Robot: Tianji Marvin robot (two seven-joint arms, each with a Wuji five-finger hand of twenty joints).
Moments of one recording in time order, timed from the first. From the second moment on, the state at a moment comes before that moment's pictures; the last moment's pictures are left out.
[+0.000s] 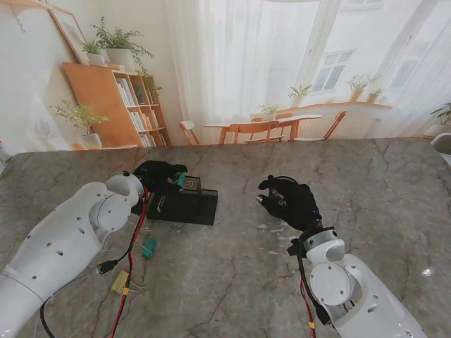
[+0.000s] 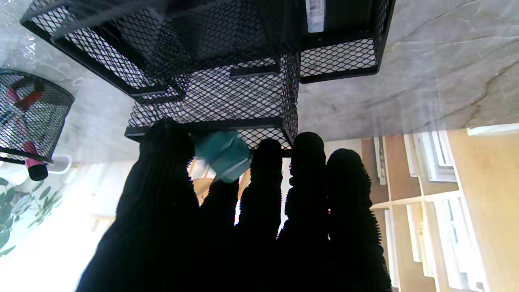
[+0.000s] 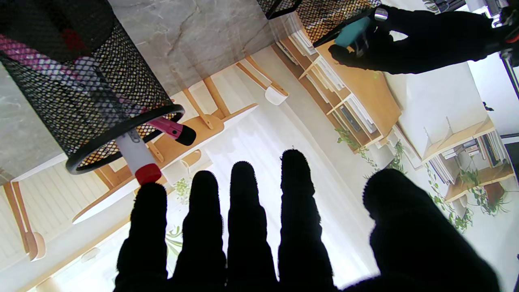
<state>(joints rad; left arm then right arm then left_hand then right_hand) 1.06 -1.05 -0.92 -1.26 0.84 -0.09 -0.18 -1.60 -1.15 1.22 -1.56 -0.68 -0.15 -0.33 0.97 -0.16 -0.04 0.00 0.44 0.15 0.12 0.60 0.63 0.18 0.34 0.59 0.56 0.20 0.67 0.84 0.29 0.16 1.21 0.88 0.45 -0.18 0.45 -0.03 0.58 -0.02 0.33 0.68 0.67 0.12 0.16 0.51 0.49 0.11 0.23 0.40 0.04 0.25 0.91 0.41</state>
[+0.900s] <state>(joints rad) 1.15 -1.04 -1.00 -1.36 0.91 -0.13 -0.22 -1.60 -1.15 1.22 -1.56 -0.68 -0.15 -0.33 0.72 -0.10 -0.02 0.00 0.23 0.16 0.05 0.46 0.20 0.20 0.03 0.28 0.12 0.29 0.12 0.36 -0.11 0.43 0.47 0.62 0.45 -0.18 0.43 -0.03 0.58 -0.02 0.33 0.68 0.67 0.12 0.16 0.51 0.49 0.11 0.23 0.40 0.04 0.25 0.91 0.41</state>
